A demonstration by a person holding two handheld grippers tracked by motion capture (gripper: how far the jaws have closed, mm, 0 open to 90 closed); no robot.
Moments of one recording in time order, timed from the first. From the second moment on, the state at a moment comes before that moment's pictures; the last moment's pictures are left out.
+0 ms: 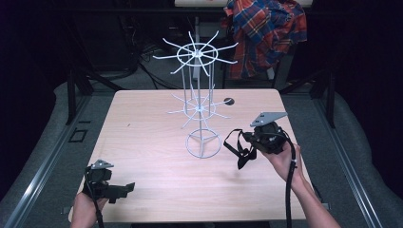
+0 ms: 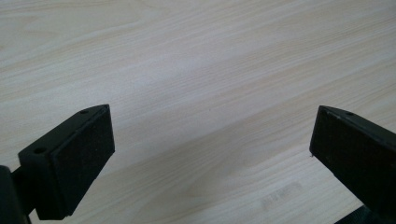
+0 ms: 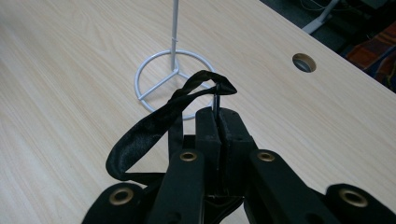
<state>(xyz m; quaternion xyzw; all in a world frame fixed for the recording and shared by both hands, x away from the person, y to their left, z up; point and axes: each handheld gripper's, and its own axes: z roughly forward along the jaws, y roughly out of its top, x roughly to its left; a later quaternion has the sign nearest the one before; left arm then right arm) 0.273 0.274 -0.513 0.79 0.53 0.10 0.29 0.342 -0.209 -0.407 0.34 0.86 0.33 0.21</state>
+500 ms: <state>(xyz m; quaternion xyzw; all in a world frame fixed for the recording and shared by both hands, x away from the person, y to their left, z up) 0.274 0.274 -0.513 0.79 0.53 0.10 0.29 0.346 -0.198 -0.394 0.33 0.85 0.35 0.22</state>
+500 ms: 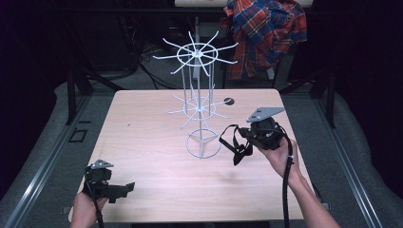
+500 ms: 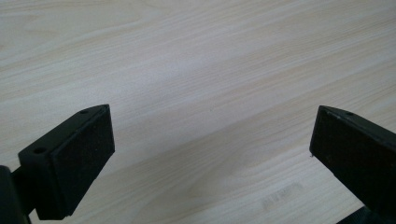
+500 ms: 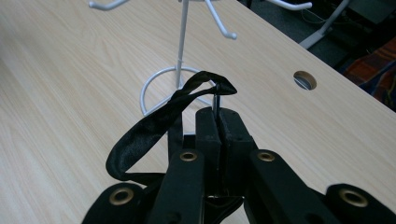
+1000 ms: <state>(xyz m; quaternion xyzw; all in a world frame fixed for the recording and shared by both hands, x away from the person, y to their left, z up) 0.273 0.274 -0.512 0.79 0.53 0.10 0.30 0.352 -0.193 -0.375 0.32 0.84 0.36 0.23</state>
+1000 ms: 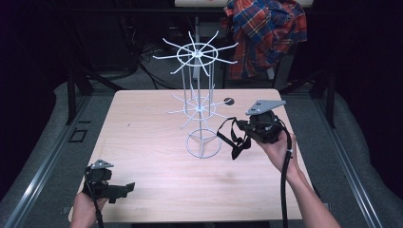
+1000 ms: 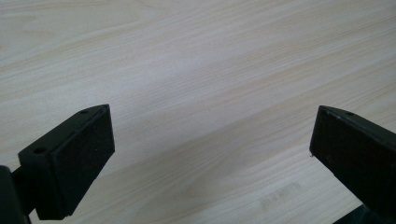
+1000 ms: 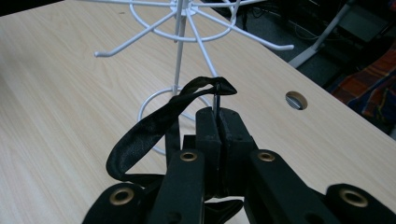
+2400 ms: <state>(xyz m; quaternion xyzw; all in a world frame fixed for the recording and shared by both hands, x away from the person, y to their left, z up) 0.273 0.273 -0.513 0.79 0.53 0.09 0.30 0.394 -0.188 -0.399 0.35 0.83 0.37 0.22</state>
